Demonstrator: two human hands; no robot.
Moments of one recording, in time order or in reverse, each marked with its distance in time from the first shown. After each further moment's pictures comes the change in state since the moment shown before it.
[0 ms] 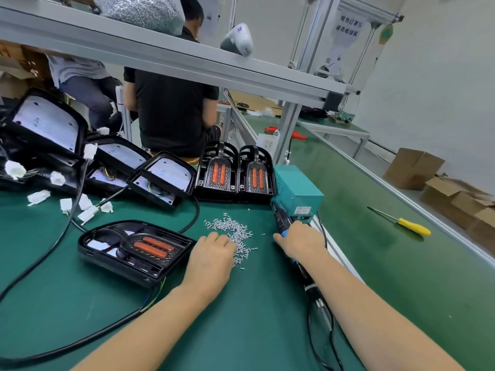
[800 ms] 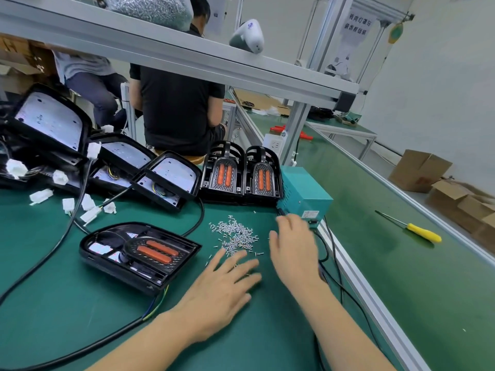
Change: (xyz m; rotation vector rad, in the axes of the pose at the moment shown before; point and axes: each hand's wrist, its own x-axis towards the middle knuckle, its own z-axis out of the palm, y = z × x) left_hand -0.027 -0.002 -0.003 0.055 -0.239 0.334; right_hand -0.040 -0.024 0.014 0.215 0.480 -0.336
